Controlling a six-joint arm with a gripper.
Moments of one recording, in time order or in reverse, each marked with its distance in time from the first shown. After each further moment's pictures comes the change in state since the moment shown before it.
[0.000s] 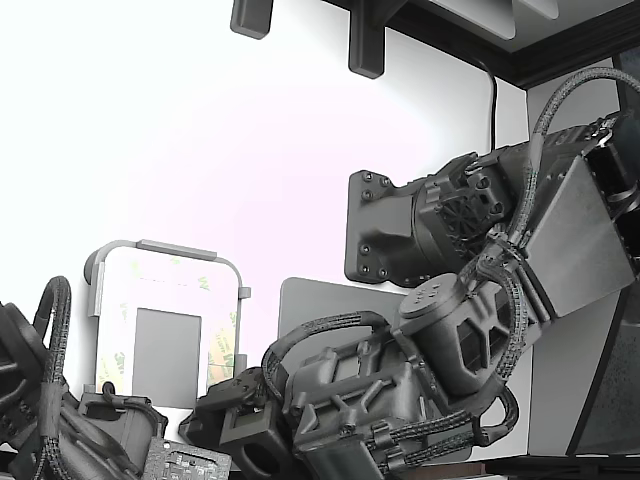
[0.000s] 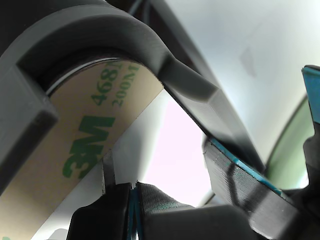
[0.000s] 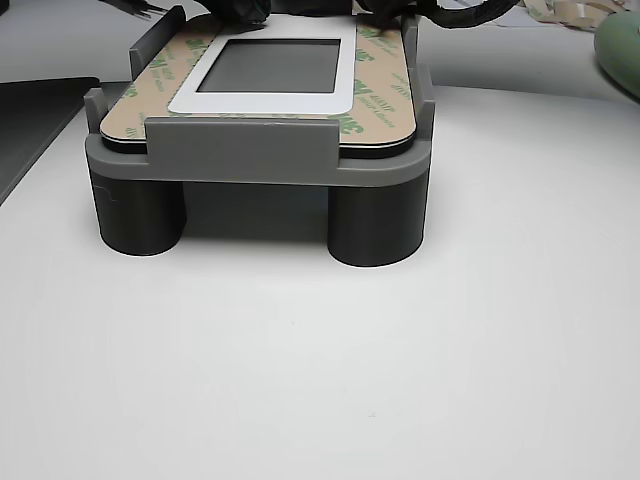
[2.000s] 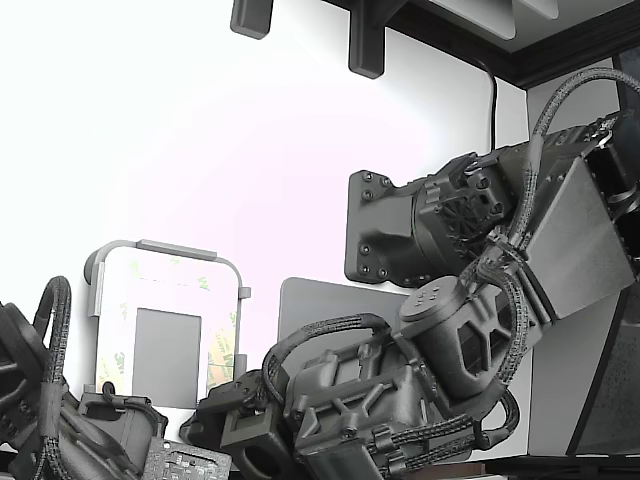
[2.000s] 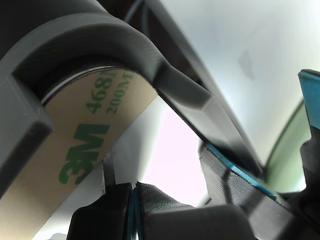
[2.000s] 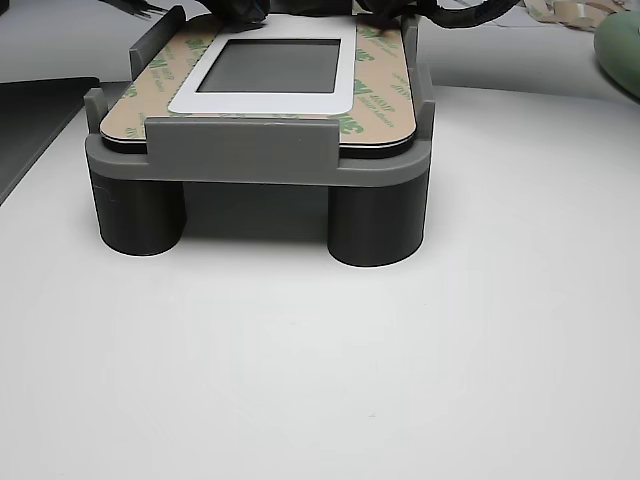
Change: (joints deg) arm 0.4 -0.4 -0.4 0.4 0.1 0.4
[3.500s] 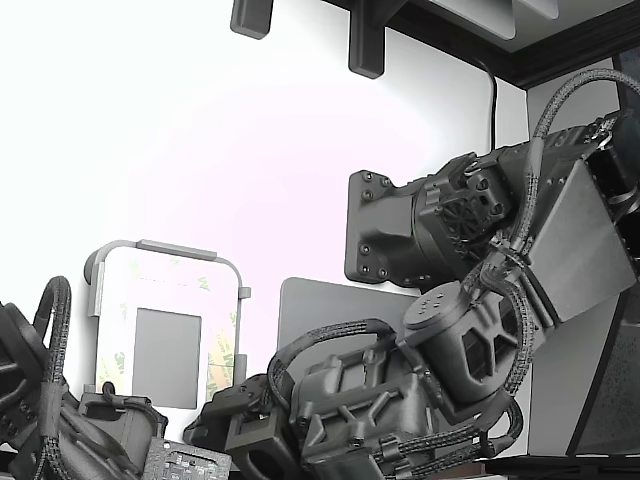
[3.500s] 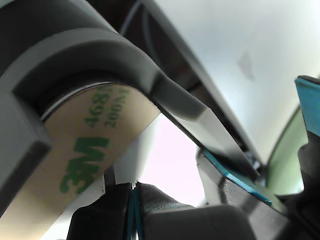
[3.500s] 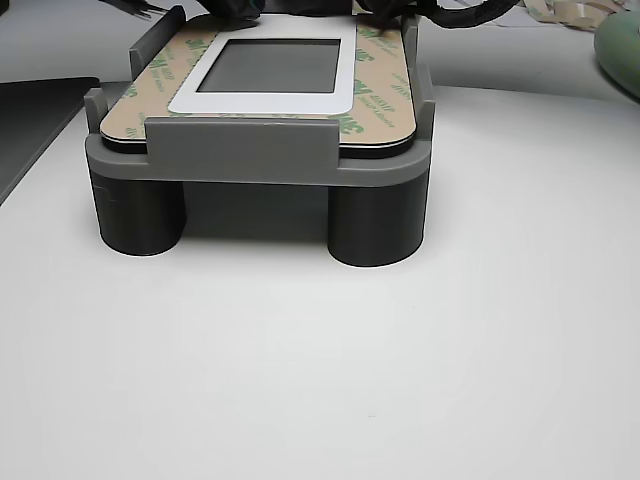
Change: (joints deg) arm 1.4 0.2 0.0 0.1 1.5 1.7
